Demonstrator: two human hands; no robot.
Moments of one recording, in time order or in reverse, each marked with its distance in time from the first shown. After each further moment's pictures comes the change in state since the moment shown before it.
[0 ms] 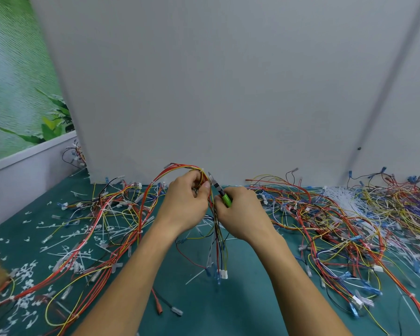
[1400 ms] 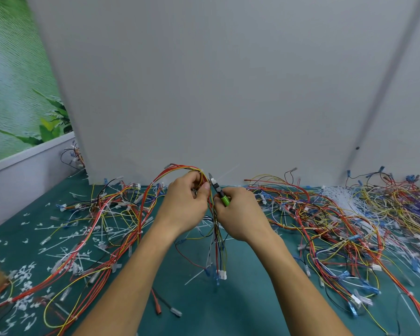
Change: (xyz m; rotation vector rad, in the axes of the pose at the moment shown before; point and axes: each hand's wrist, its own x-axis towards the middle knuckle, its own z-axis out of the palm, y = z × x) left_hand 0.001 -0.002 0.002 0.006 0.004 0.026; right_hand 0.000 -0.001 0.000 0.048 -0.018 0.037
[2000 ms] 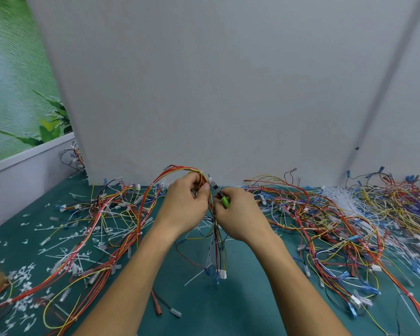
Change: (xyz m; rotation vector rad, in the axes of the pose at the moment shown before) left_hand -0.001 0.002 0.001 -0.016 0.001 -0.023; right_hand -0.003 -0.002 -0.001 -0.015 -0.022 -0.002
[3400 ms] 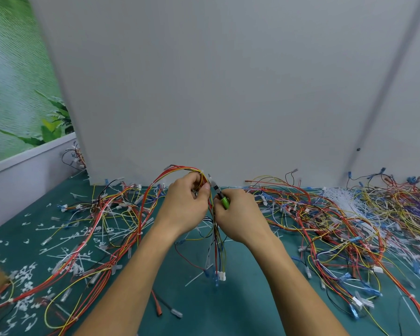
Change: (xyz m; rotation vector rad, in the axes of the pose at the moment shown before) left_hand 0.001 -0.002 -0.001 -0.008 -0.003 0.009; right_hand -0.001 -0.002 0.002 0.013 0.017 0.006
